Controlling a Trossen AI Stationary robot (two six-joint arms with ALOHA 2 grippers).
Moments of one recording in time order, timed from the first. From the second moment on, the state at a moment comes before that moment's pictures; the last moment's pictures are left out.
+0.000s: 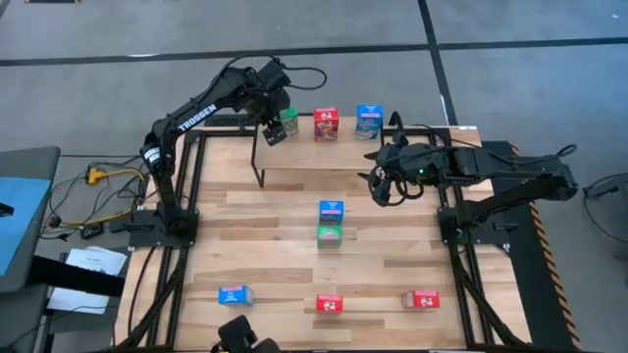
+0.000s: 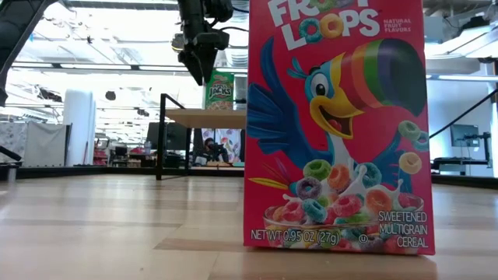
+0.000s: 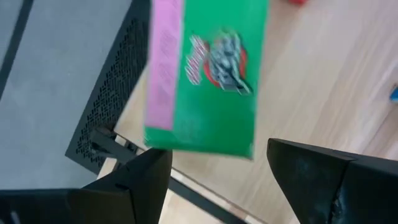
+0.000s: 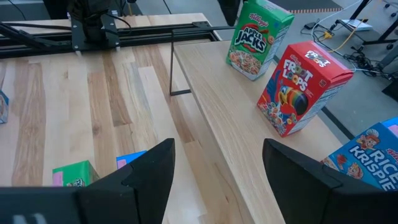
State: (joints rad) left arm 0.63 1.85 2.04 -1.33 -0.15 0.16; right arm -0.02 1.12 1.17 -0.58 0.39 0.08
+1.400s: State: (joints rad) left arm 0.61 1.85 2.04 -1.38 -0.33 0.20; right arm -0.02 1.12 1.17 -0.58 0.39 0.08
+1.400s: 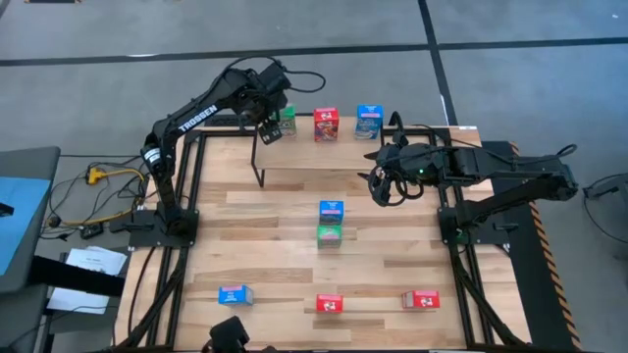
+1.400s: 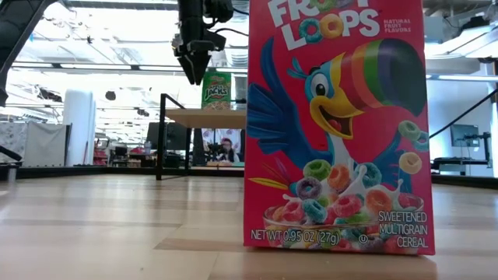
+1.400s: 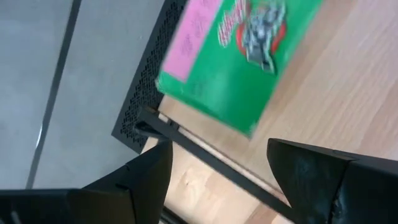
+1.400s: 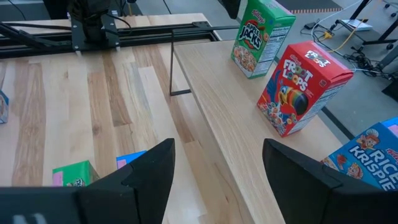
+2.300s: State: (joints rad) left arm 0.46 1.68 2.04 -1.50 -0.37 0.06; right arm -0.02 1.12 1.17 -0.58 0.39 0.08
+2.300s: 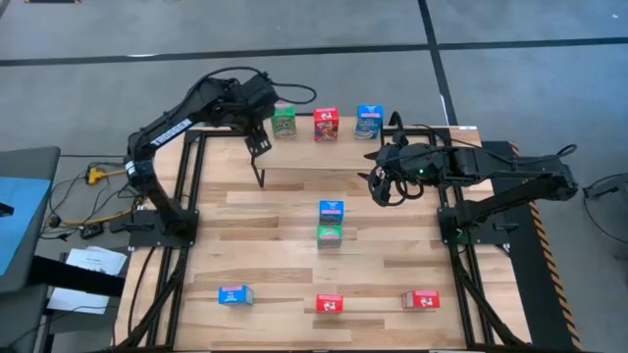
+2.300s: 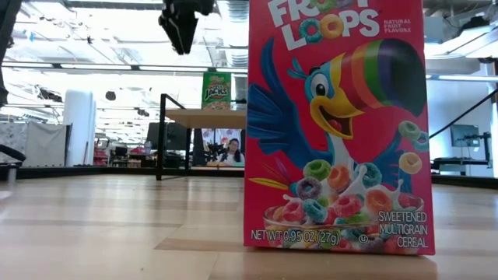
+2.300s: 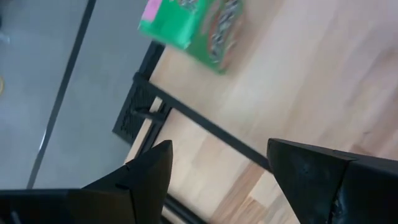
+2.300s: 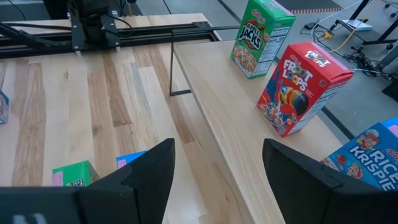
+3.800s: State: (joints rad) left arm 0.00 1.59 2.04 -1.31 -0.36 -0.02; right arm 0.00 1.12 1.17 -0.51 0.23 -0.01
